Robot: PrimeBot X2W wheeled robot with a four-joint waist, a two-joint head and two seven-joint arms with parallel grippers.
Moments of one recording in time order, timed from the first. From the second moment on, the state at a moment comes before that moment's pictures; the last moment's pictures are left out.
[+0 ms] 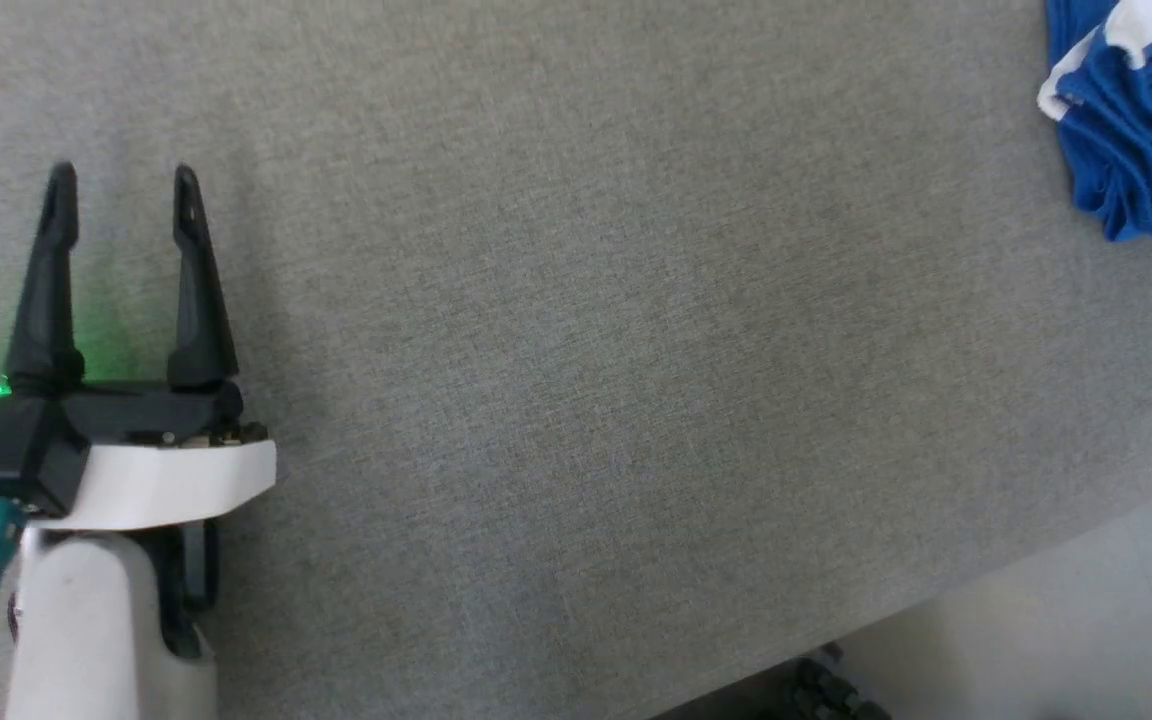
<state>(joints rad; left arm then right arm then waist) -0.25 0.15 0.09 -0.21 -0.06 -0.03 -0.21 -1.00 -0.59 0.23 0.88 0.21 0.13 0.31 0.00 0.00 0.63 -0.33</state>
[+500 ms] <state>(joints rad) -0.17 0.09 0.09 -0.05 -0.12 0.02 -0.25 -0.85 -0.48 0.10 0.41 0.40 0.13 0.07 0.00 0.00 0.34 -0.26</state>
